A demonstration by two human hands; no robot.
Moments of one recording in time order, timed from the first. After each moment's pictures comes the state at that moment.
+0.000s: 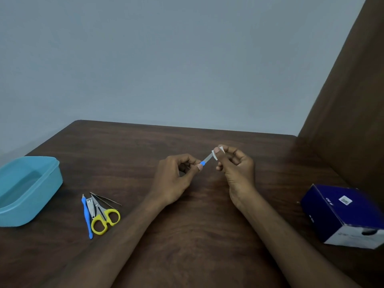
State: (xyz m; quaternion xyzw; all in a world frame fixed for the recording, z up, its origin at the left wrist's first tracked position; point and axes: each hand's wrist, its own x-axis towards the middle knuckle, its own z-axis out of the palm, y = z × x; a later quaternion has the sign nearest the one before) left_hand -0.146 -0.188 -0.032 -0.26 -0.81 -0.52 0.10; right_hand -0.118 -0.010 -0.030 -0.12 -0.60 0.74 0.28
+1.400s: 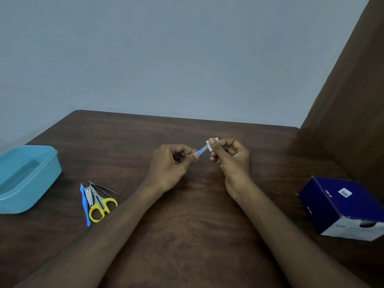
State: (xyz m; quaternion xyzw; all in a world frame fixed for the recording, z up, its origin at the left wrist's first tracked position) left_hand -0.145 -0.188 -0.027 -0.23 -0.80 -0.54 0.10; right_hand -0.116 -0.014 -0.028 -0.09 -0.59 0.76 0.25
